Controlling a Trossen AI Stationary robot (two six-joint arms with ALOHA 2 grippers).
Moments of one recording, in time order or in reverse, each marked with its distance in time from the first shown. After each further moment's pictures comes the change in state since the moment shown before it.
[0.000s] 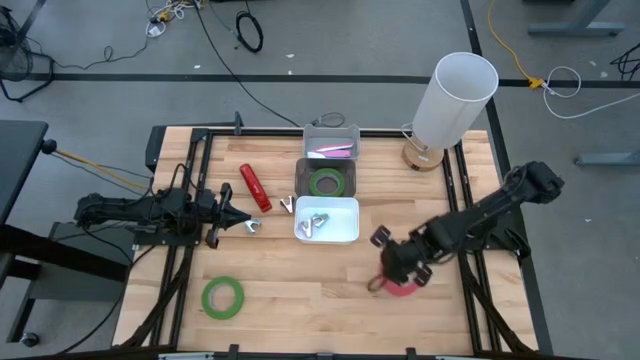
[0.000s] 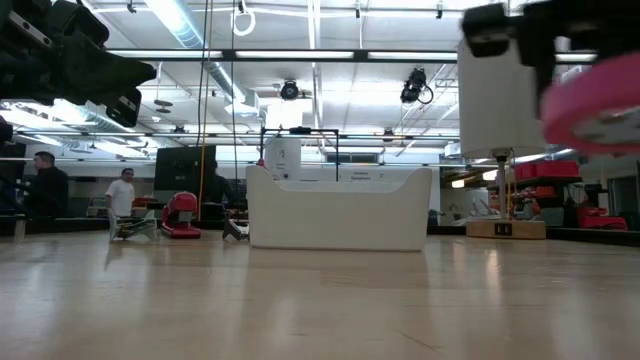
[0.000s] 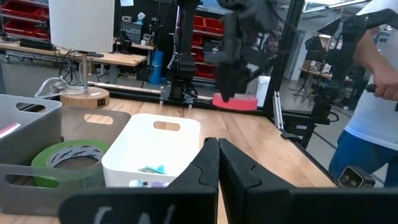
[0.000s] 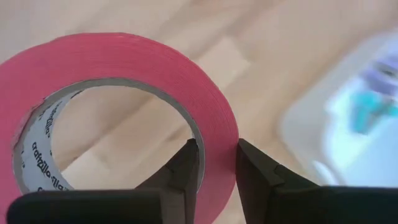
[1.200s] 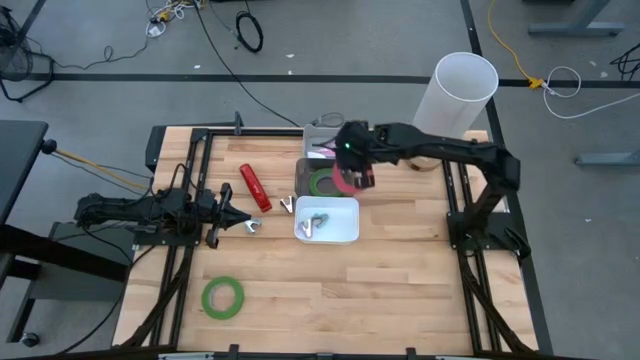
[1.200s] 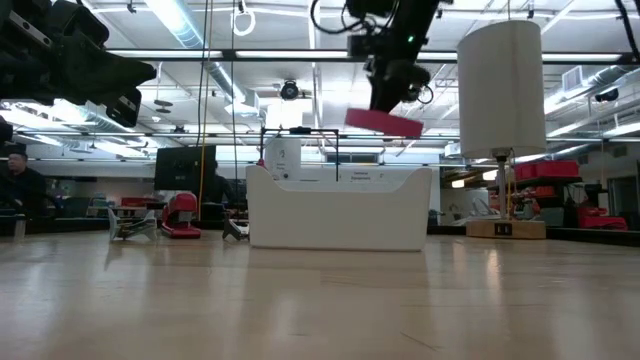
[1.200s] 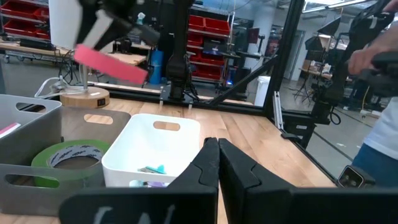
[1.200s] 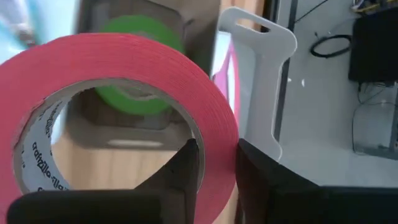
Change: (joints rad) left arm 0.000 0.000 0.000 0.000 0.000 0.000; right arm -0.737 0.288 0.545 -0.115 0.191 -0.108
